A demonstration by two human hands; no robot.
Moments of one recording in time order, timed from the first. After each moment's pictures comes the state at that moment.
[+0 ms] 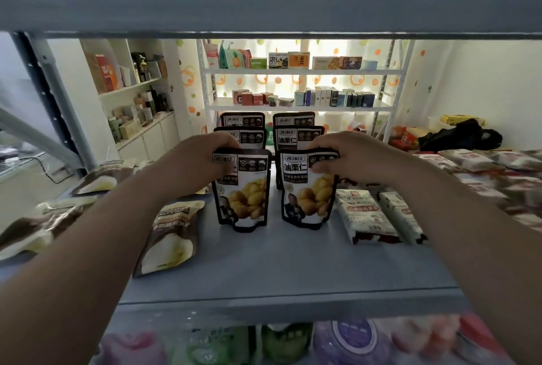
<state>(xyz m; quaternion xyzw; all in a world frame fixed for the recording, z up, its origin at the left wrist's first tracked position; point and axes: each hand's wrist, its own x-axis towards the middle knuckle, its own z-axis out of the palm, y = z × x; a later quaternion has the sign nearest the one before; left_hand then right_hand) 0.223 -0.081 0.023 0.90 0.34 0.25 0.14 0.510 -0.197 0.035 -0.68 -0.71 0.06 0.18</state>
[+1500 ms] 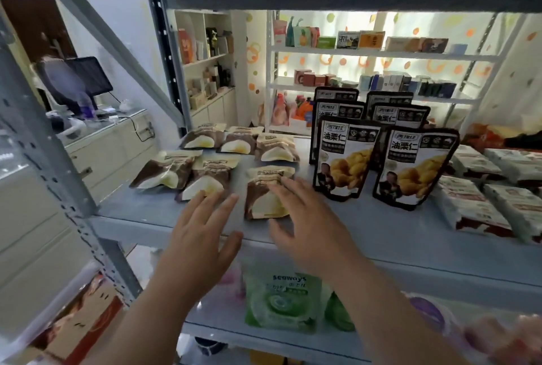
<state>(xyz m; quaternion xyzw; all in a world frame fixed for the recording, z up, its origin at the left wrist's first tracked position) 0.049 -0.188 -0.114 0.82 0.50 0.27 0.00 0.266 -0.210 -0.098 -0.58 -0.76 0.01 0.27</state>
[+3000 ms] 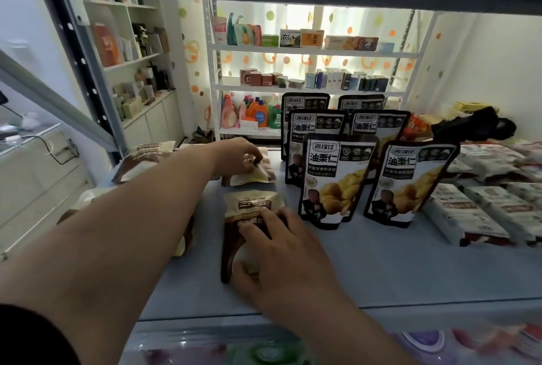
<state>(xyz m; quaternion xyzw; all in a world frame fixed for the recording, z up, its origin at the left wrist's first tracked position) 0.187 0.099 -0.050 0.94 0.31 0.02 0.09 0.235 -0.169 -0.098 -0.71 -0.68 -0.06 0.17</state>
